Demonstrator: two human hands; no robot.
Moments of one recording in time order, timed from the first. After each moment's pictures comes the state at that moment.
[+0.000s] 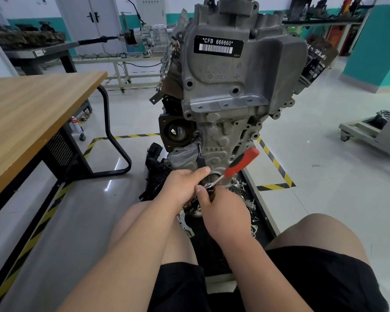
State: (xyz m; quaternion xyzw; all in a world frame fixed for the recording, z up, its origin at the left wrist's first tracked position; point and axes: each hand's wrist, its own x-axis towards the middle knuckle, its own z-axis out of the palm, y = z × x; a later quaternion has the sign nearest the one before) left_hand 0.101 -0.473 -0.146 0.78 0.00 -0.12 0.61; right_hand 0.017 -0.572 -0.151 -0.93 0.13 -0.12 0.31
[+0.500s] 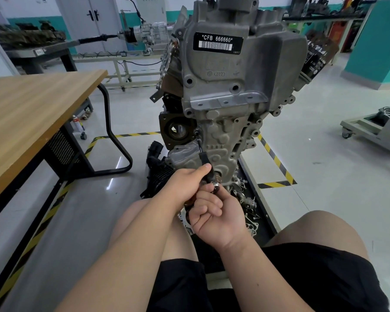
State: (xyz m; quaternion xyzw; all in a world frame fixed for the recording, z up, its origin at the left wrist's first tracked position) left_hand 0.096 -0.476 -0.141 0.78 -0.02 -0.17 0.60; right_hand 0.007 -0.567 -0.135 -0.03 0.12 0.23 0.97
